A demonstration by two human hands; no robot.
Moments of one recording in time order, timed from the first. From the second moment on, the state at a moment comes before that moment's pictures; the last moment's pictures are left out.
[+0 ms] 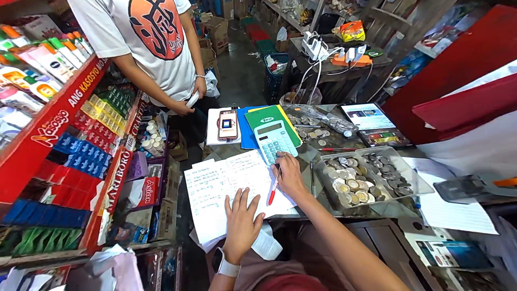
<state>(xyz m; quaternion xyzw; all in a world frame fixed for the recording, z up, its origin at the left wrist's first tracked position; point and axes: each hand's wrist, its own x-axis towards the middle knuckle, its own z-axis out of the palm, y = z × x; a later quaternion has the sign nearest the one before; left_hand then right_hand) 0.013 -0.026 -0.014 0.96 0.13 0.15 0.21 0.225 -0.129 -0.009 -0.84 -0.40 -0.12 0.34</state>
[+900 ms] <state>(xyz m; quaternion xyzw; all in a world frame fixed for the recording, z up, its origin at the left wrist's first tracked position) 0.014 -0.025 -0.015 0.96 0.13 0.15 0.20 0.268 -0.132 0.012 -0.91 -0.32 -0.04 0.26</state>
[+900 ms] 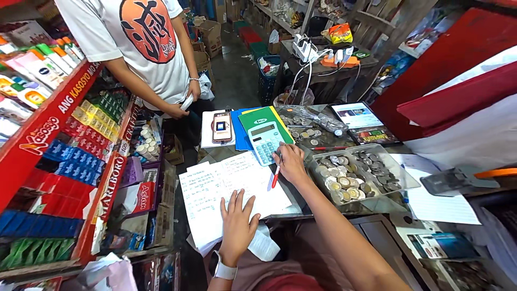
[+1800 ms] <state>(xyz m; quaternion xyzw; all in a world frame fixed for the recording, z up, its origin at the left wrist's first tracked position) 0.014 -0.025 -0.018 0.96 0.12 0.16 0.19 0.240 -0.128 -0.001 -0.83 -0.46 -0.08 0.29</state>
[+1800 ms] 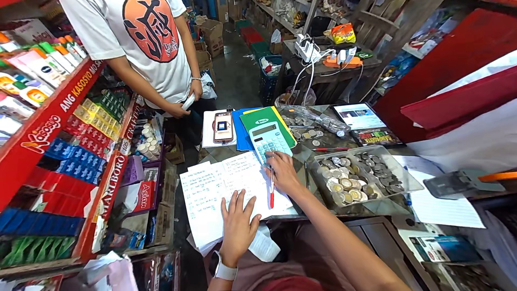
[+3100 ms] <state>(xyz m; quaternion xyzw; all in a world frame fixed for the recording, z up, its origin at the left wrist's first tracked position) 0.015 -0.027 -0.009 0.96 0.13 0.13 0.22 0.283 -0.117 0.041 -0.90 -0.33 -0.04 0.27</state>
